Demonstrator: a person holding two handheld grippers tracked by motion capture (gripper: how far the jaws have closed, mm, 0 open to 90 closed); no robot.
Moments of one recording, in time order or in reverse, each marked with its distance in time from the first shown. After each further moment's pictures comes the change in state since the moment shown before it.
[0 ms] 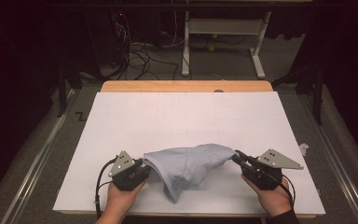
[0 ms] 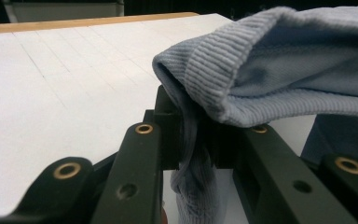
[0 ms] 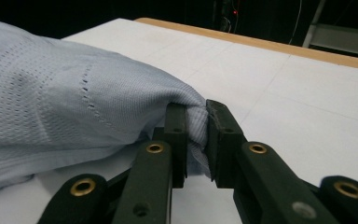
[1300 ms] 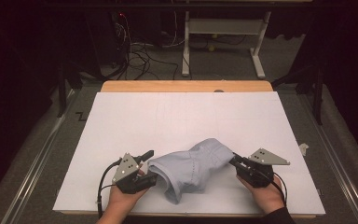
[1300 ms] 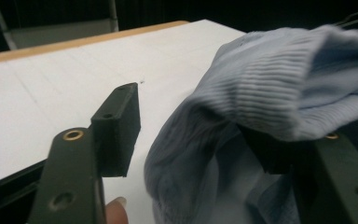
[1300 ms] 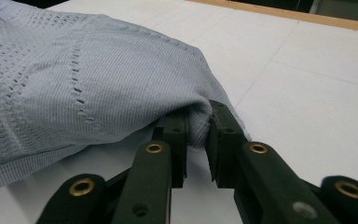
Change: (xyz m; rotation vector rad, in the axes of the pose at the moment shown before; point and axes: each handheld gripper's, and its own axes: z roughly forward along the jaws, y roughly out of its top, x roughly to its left) left arm -0.017 0.005 -0.001 -0.042 -0.020 0.118; right arm -0.004 -0.016 0.024 0.089 -0.008 0.015
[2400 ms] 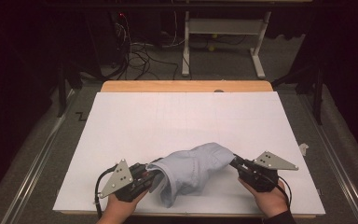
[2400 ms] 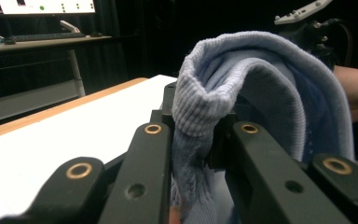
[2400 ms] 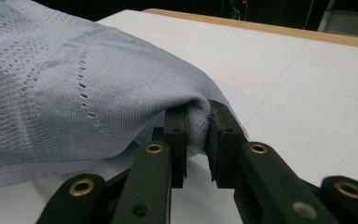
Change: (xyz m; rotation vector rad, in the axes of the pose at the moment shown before) left arm -0.017 0.018 -0.025 -0.194 -0.151 0.106; right arm 0.008 0.005 -0.020 -0.070 0.053 0.013
